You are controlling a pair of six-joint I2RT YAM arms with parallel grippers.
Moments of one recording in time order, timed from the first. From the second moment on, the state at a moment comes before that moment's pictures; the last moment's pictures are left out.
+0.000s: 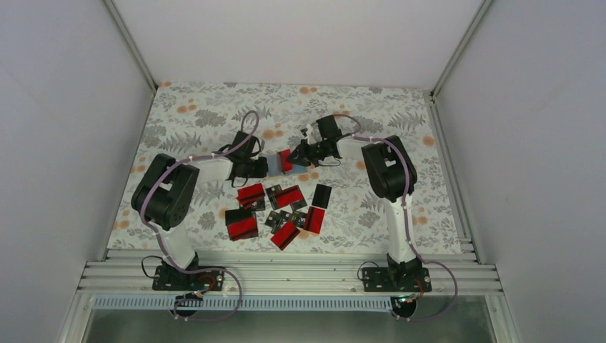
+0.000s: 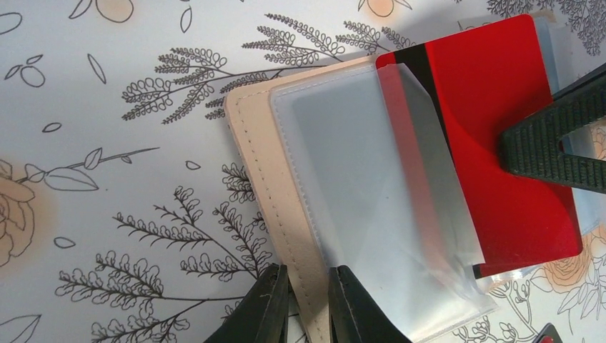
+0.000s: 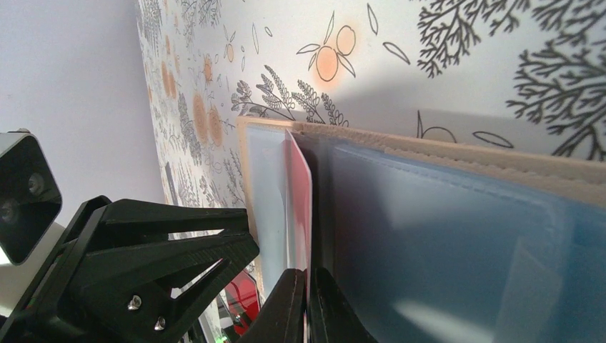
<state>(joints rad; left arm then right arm) -0.42 1.80 0.93 -0.11 0.19 -0.41 0.44 2.24 1.43 -0.13 -0.88 0.67</state>
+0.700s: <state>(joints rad) -0.41 1.75 0.92 -0.15 0.11 -0.40 0.45 2.24 1.42 -0.18 -0.89 0.62</state>
